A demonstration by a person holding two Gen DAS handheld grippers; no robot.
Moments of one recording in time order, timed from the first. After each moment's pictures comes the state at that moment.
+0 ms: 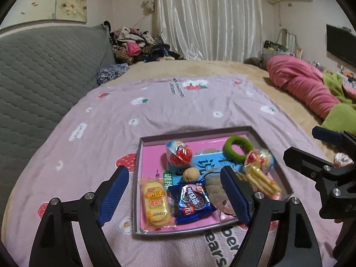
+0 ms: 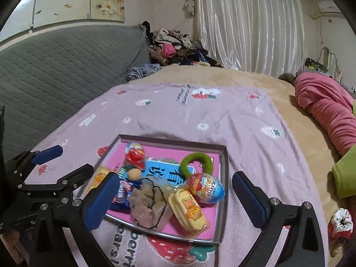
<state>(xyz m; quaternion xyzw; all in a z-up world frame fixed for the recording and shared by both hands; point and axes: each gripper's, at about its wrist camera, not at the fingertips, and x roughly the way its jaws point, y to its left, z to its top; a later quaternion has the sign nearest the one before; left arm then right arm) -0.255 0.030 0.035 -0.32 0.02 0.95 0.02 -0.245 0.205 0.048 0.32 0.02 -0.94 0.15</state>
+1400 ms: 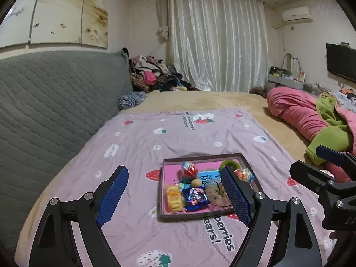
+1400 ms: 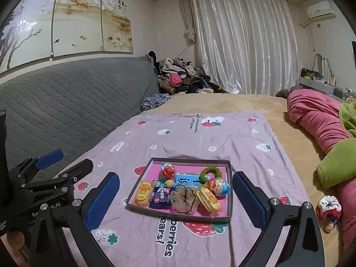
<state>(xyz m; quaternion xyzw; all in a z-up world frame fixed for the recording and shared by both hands) -0.107 0.015 0.145 -0.23 0.02 0.97 -0.02 -0.113 0.211 0.140 0.24 -0.02 -0.96 0.16</state>
